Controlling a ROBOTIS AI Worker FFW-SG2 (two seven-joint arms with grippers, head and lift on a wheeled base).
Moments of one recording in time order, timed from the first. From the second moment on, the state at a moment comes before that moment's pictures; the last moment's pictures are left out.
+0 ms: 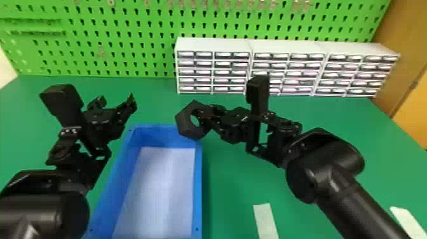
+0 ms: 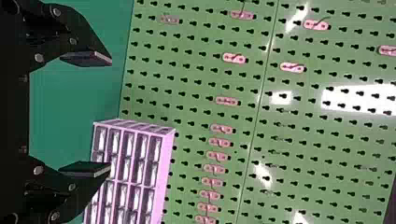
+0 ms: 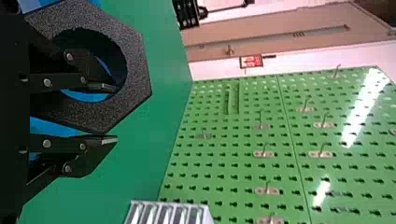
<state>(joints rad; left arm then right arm) -0.03 0.11 0.02 -1.85 0.28 0.29 -0.01 -0.41 -0.28 0.51 -1.59 -0.45 0.38 0.33</state>
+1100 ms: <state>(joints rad) -0.05 0.11 0.00 -1.85 0.27 0.29 -0.01 -0.47 -0.27 0.70 -1.55 -0.56 0.37 0.33</state>
